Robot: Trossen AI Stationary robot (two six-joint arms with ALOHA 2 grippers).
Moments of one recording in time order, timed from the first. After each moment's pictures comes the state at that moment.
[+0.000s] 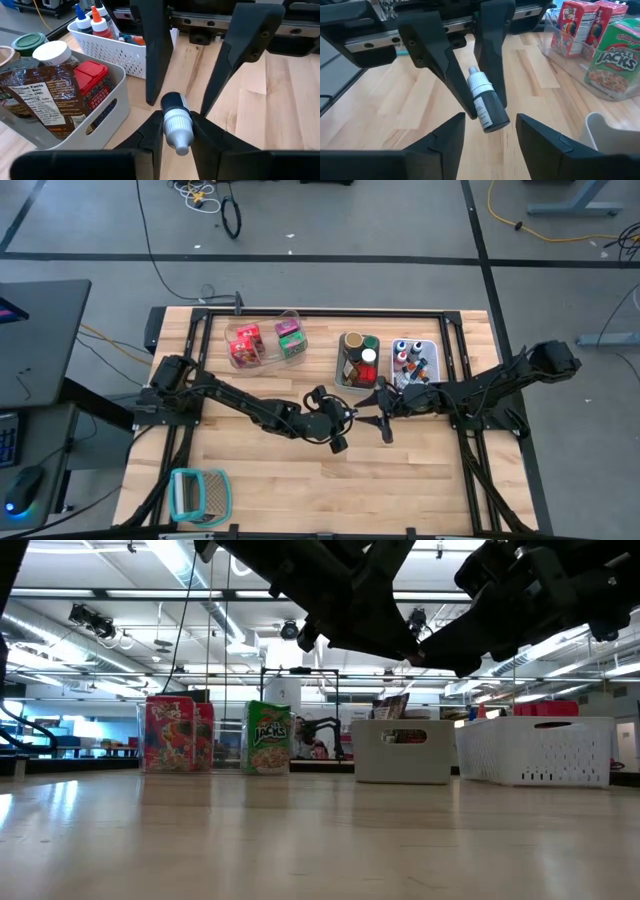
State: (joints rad) left arm -0.27 1.91 1.25 0.13 -0.59 -0.31; right arm 0.19 1.27 0.40 0.53 0.13 0.09
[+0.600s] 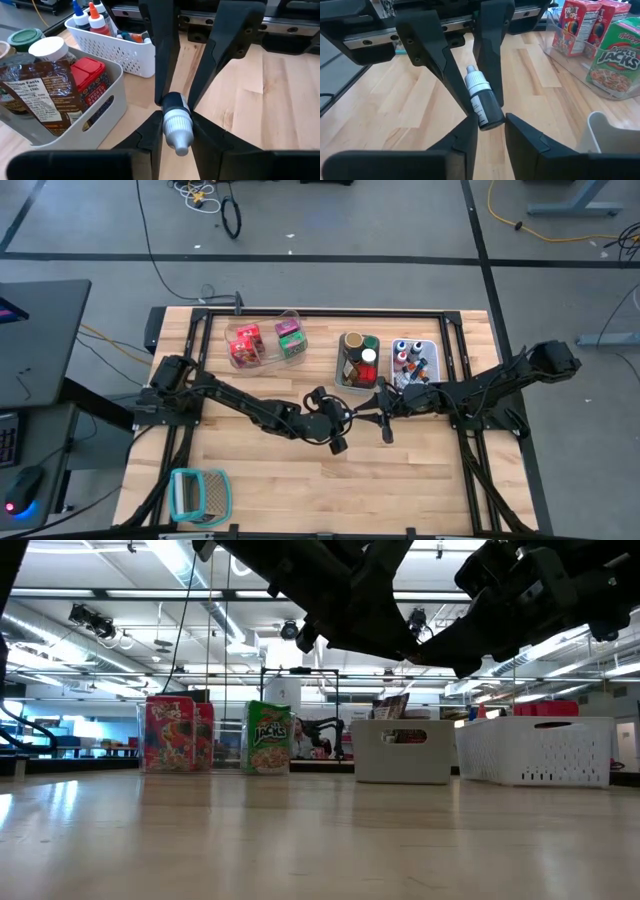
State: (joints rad) left arm -0.27 1.91 1.25 0.12 -0.59 -0.33; right arm 0.19 1.27 0.40 0.53 0.11 0.09
